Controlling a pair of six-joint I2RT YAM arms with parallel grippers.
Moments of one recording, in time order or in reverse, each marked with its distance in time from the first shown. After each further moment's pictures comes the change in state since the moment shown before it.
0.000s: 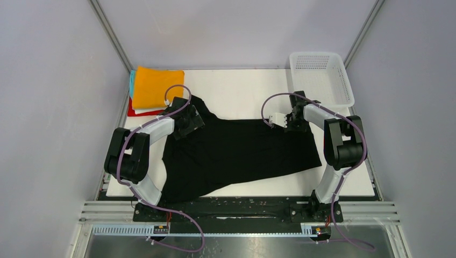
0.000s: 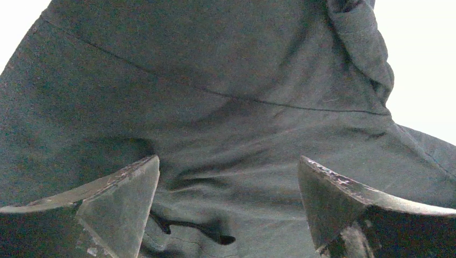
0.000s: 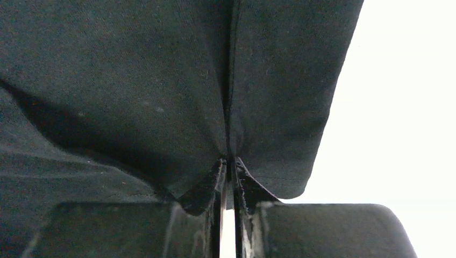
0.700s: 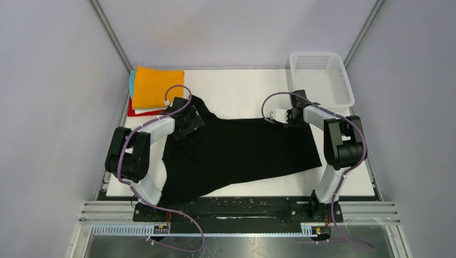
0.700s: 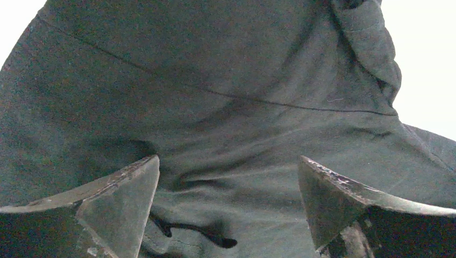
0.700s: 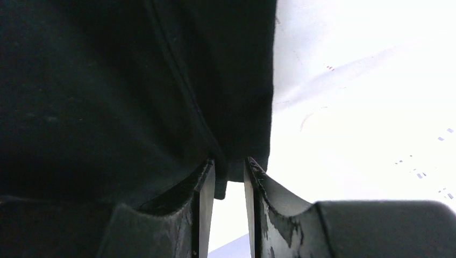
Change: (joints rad) left arm 0.000 0.009 0.004 0.000 -0.003 0.001; right arm -0.002 0.001 -0.029 0.181 0.103 -0.003
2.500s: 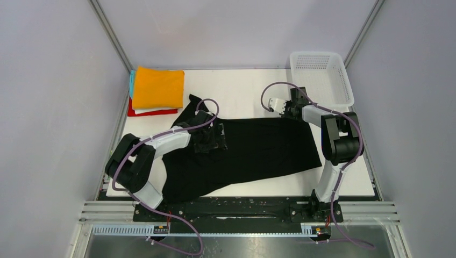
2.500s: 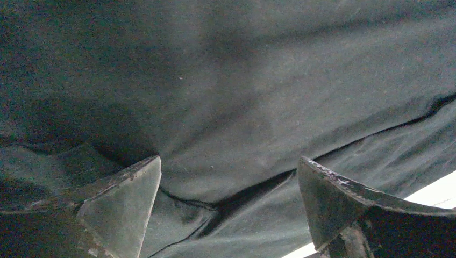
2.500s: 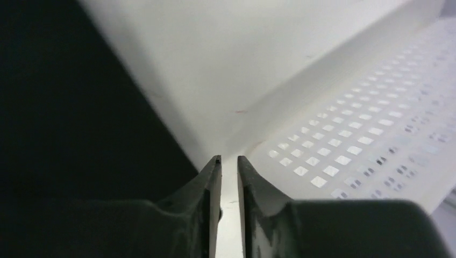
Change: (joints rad) left arm -0.321 -0.063 -0.072 -0.051 0.153 0.047; right arm -0.008 0.076 0.023 0.318 -0.059 0.154
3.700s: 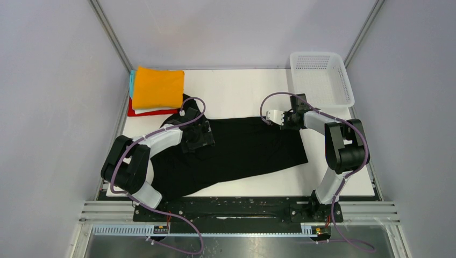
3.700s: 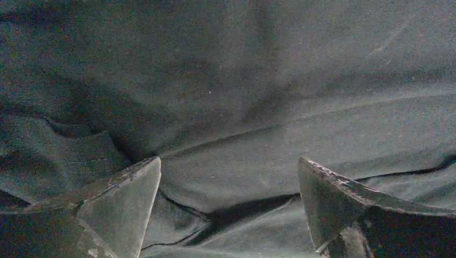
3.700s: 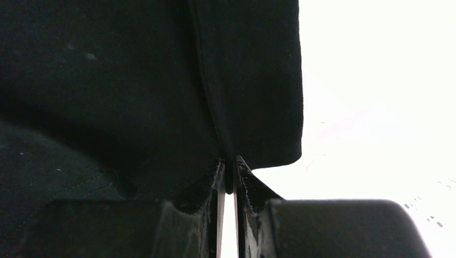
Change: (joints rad) left arm 0.129 -0.043 -0.029 -0.087 -0.111 -0.039; right arm 0.023 -0.128 -0.125 -0.178 -0.159 -0.112
